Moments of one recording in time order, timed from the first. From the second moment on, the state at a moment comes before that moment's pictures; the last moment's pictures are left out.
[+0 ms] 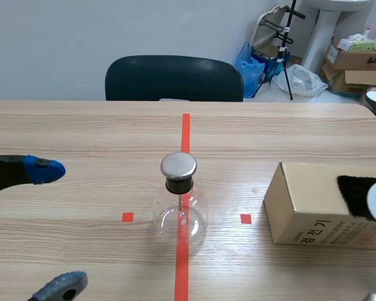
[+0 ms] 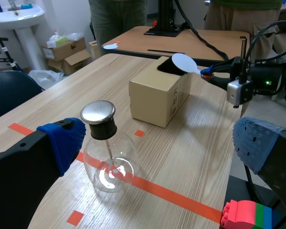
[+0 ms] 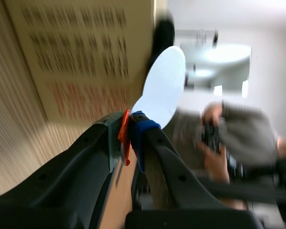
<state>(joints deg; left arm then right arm) 48.0 -38.6 -7.3 112.2 -0.3 -45.1 -41.4 -33.3 5.1 27.7 69.6 -70.3 -39.4 37.8</state>
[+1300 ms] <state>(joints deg) 48.0 -38.6 -7.3 112.2 -0.3 -45.1 -41.2 -38.4 5.4 20.4 87.3 -74.7 -38.5 21.7</state>
